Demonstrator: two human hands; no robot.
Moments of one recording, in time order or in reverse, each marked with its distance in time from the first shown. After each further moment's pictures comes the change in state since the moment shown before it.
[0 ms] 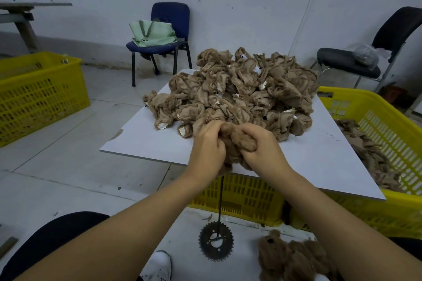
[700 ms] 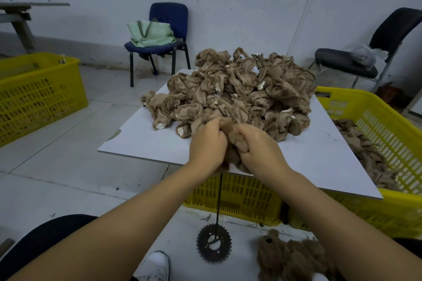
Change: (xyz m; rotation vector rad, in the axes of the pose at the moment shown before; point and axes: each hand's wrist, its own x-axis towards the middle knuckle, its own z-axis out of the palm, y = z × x) left_hand 0.016 0.010 0.002 0.063 -0.064 -0.229; right_hand -0.003 -0.013 -0.002 -0.316 -0.061 -0.006
